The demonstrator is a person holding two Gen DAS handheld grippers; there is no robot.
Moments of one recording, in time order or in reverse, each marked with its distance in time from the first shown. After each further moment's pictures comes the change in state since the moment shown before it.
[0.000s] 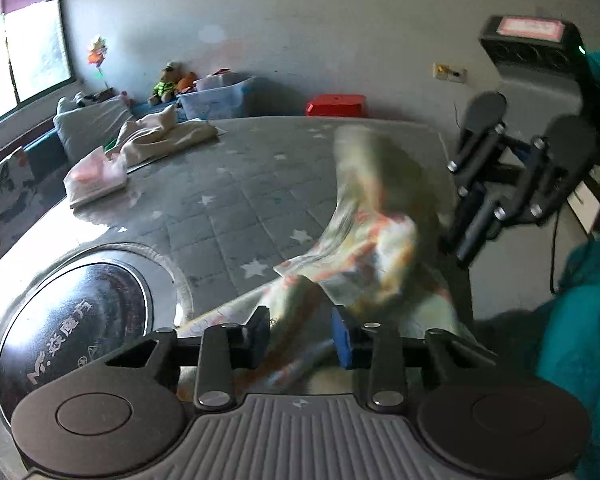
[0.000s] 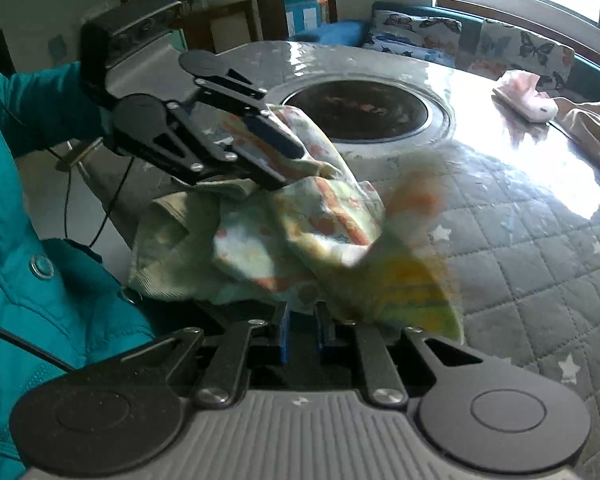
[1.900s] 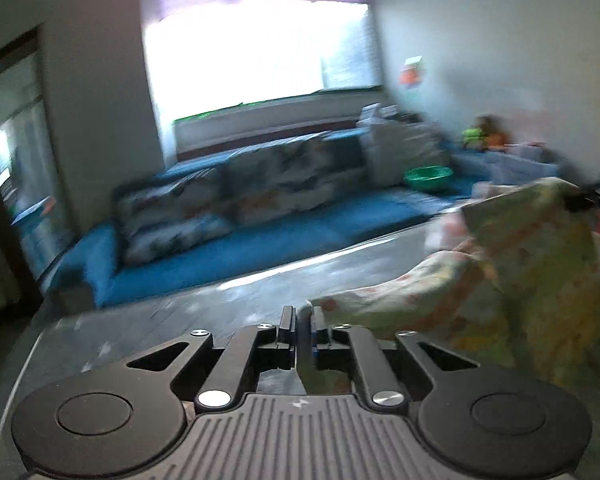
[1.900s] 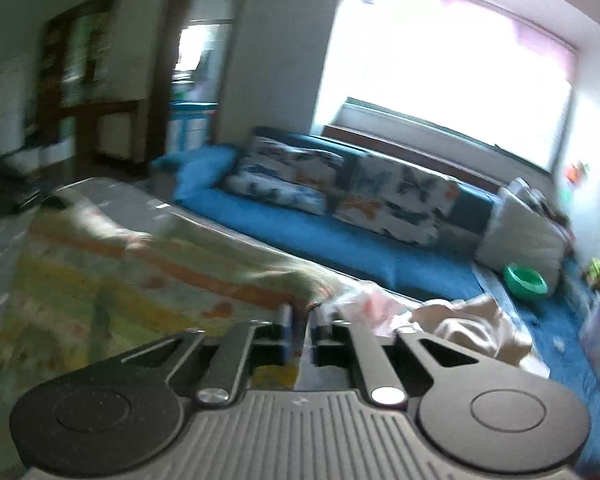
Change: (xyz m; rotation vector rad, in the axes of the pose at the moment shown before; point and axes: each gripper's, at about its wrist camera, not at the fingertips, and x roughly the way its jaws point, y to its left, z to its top) left arm -0.076 0.223 0.003 -0.512 -0.089 0.823; right arm 0.059 -0.136 0.224 -0.014 -0.375 -0.442
